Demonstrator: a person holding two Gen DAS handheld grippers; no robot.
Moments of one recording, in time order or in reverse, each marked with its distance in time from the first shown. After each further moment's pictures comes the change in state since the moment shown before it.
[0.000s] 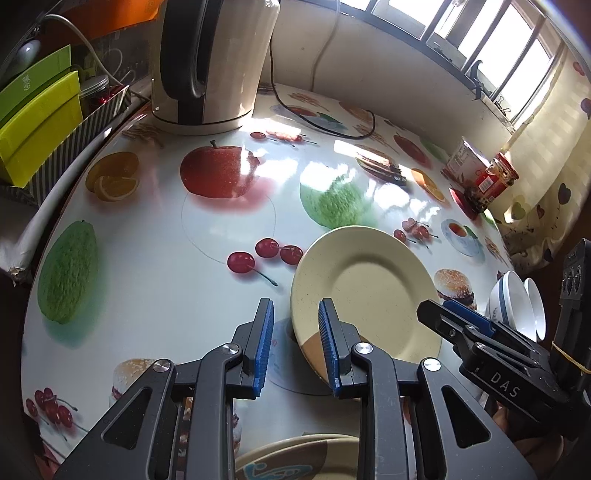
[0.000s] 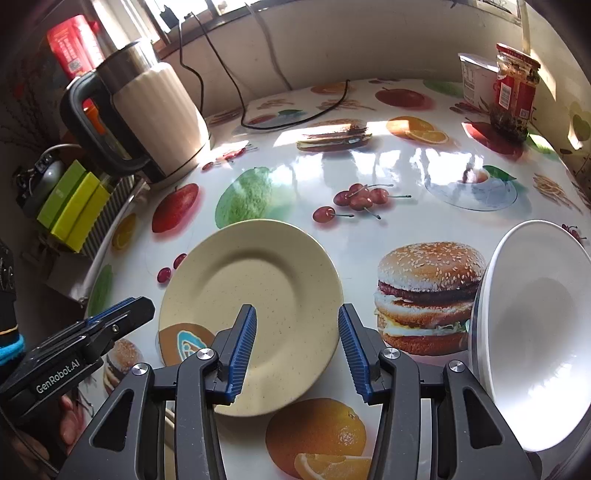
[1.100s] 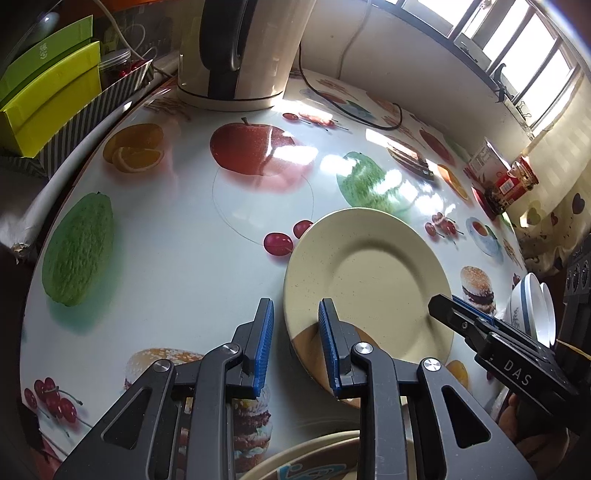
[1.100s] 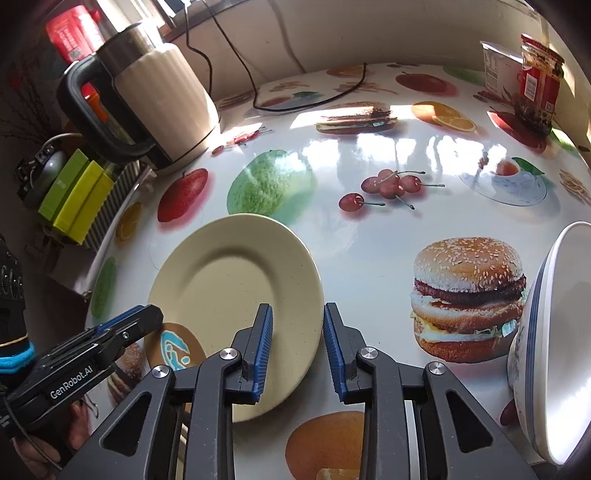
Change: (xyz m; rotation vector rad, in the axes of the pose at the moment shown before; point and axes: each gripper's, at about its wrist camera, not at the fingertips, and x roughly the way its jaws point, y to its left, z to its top) left arm 0.010 0.024 -0.007 -0.050 0.034 0.035; right arm 0.022 0.010 0.002 -0.001 0.059 0.047
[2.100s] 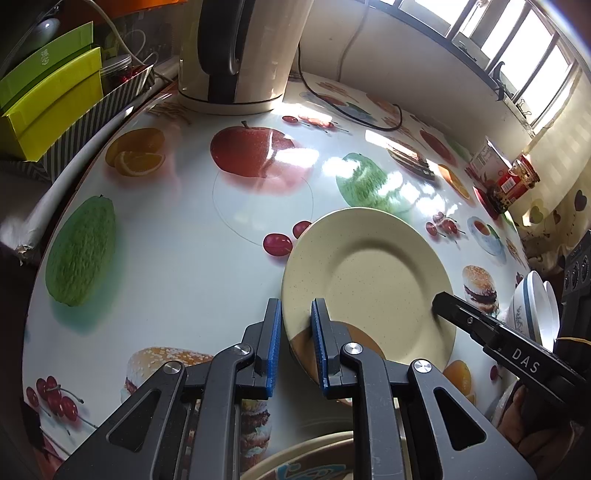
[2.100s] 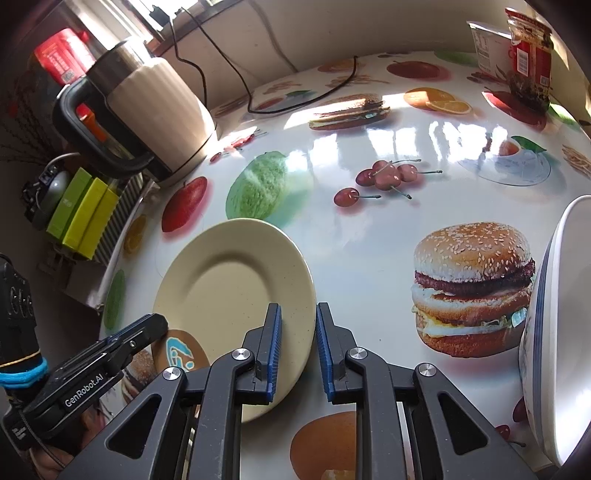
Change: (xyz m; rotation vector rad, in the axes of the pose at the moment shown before) left arm -0.001 -0.003 -0.001 0.010 -0.013 0.015; right arm 0.000 -0.010 0.002 0.068 -0.002 0.060
